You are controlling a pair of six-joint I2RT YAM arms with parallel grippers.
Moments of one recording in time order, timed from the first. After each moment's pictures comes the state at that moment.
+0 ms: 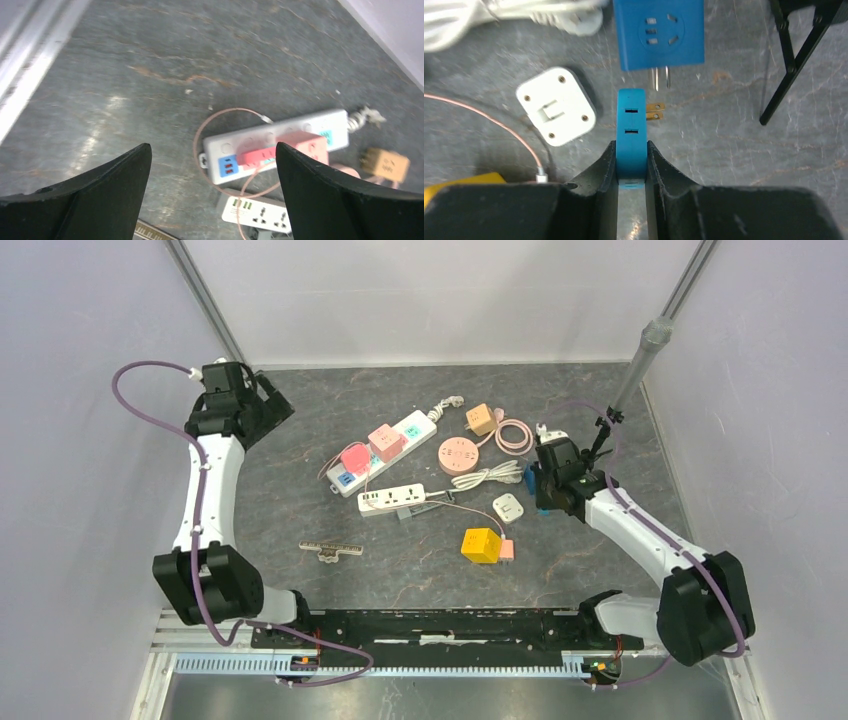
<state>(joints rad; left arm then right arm) 0.16 1.40 1.41 -0.74 -0.09 -0.50 0.38 1.24 0.80 -0.51 0.23 0.24</state>
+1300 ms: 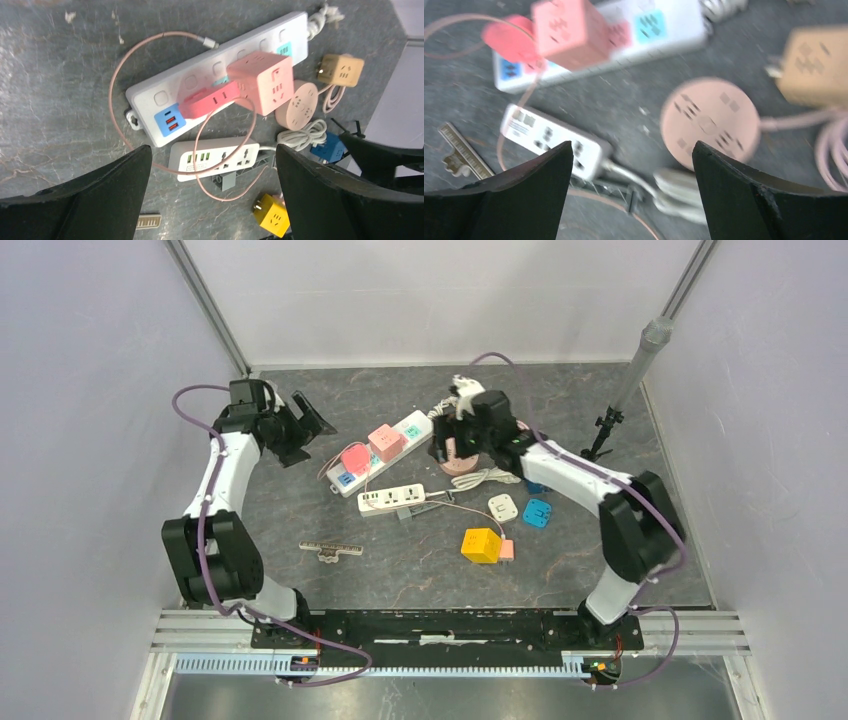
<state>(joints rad) 0.14 1.51 1.27 -0.65 0.40 -0.53 0.55 1.66 1.15 -0.10 -0.14 0.23</state>
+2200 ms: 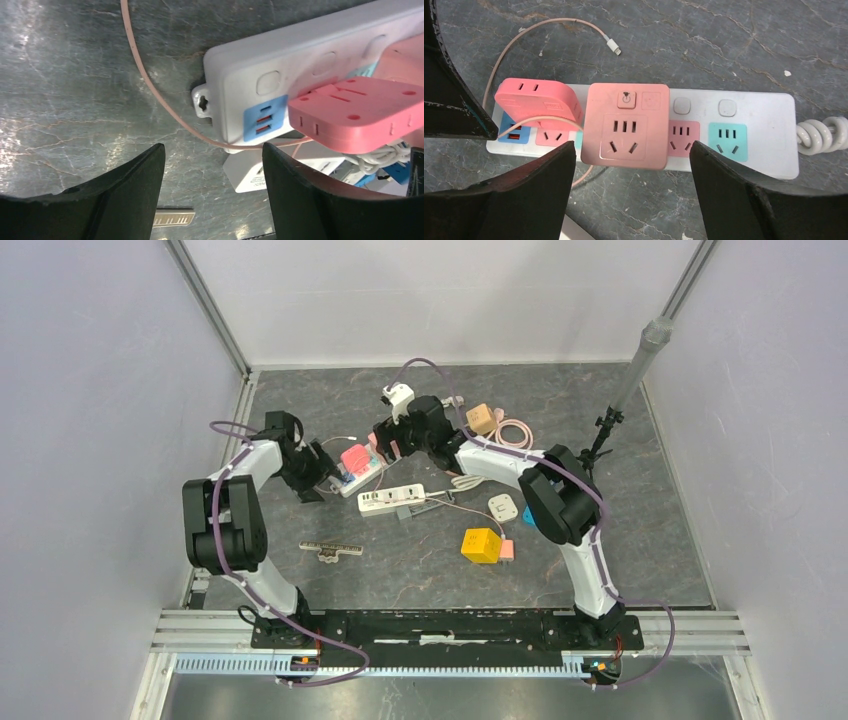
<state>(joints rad) 0.09 1.69 1.07 -0.63 0.29 -0.57 0.75 2.15 1.57 0.13 -0.07 0.05</state>
